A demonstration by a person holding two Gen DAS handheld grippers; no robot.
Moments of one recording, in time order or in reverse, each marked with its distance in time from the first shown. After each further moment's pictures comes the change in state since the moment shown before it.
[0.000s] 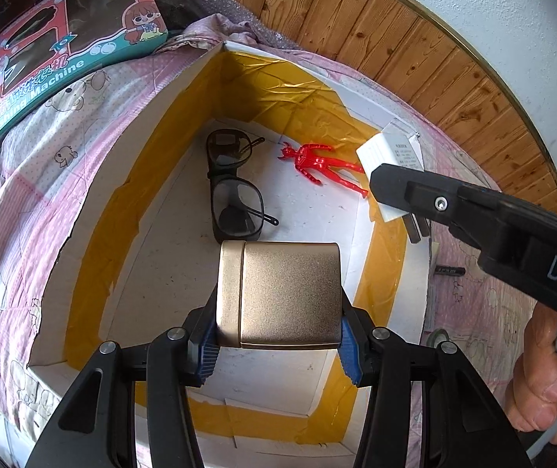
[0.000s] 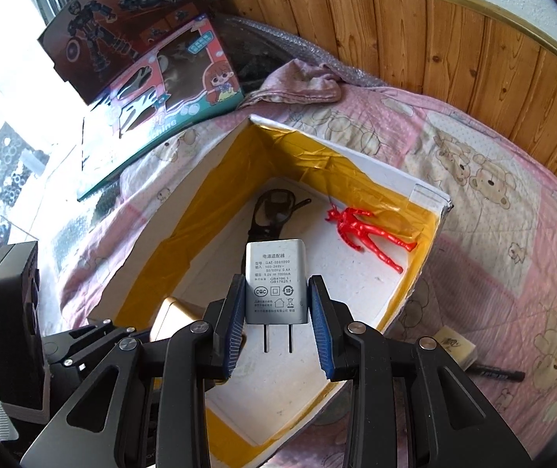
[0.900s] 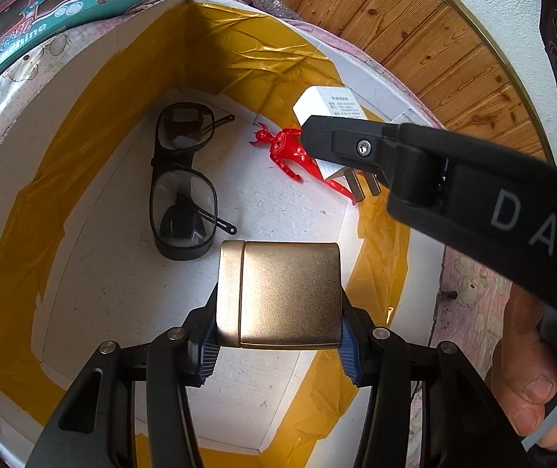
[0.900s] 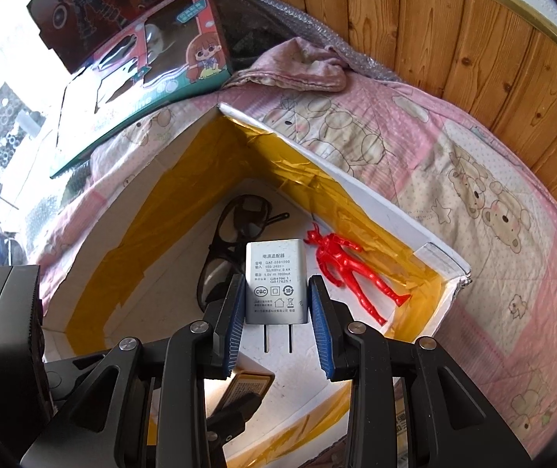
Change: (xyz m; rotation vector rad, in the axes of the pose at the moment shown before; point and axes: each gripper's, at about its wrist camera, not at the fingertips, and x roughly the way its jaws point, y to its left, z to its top) left arm 0.060 -0.017 0.027 -0.106 0.088 -0.062; right arm 0.057 -0.020 0.036 -0.099 0.094 -0.029
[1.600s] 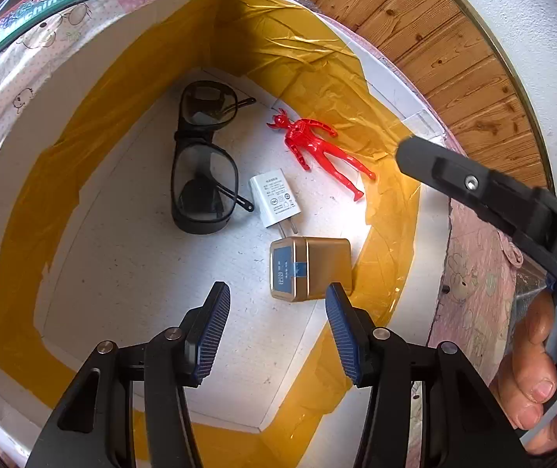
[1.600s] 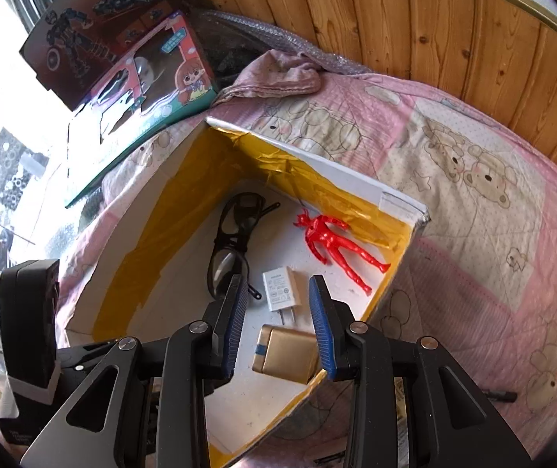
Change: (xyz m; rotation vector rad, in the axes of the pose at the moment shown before) left arm -0.016 0.018 -0.010 -0.053 0.044 -0.028; right arm -0.041 -0.023 -0.037 0.159 -0.062 0.064
